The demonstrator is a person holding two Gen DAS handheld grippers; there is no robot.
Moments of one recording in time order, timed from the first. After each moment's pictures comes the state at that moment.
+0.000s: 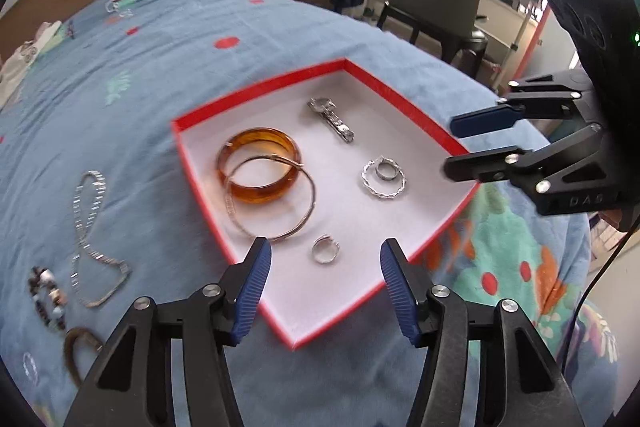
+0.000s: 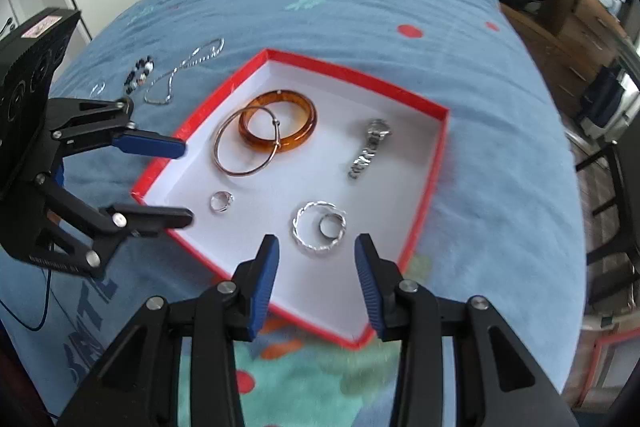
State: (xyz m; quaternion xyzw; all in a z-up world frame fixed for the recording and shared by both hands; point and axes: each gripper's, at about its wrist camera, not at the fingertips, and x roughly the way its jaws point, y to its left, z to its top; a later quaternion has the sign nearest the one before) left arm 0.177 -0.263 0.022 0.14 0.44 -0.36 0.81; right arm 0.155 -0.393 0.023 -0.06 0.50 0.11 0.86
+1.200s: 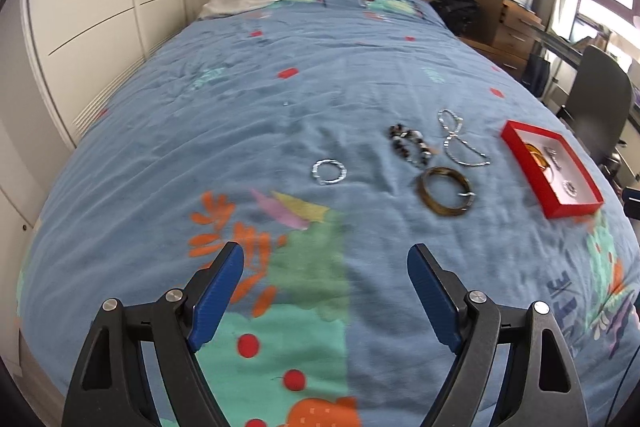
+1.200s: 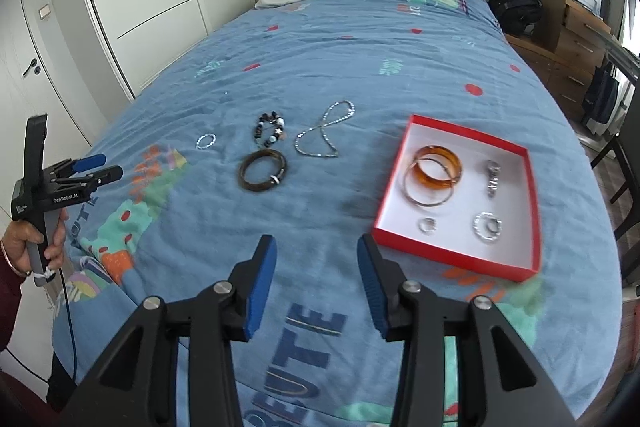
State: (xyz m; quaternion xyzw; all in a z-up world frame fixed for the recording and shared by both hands) left arm 0.084 0.106 0.060 0.01 0.41 -0.05 0.91; right arm 0.070 -0.212 0.089 0.01 0.43 0.13 0.89
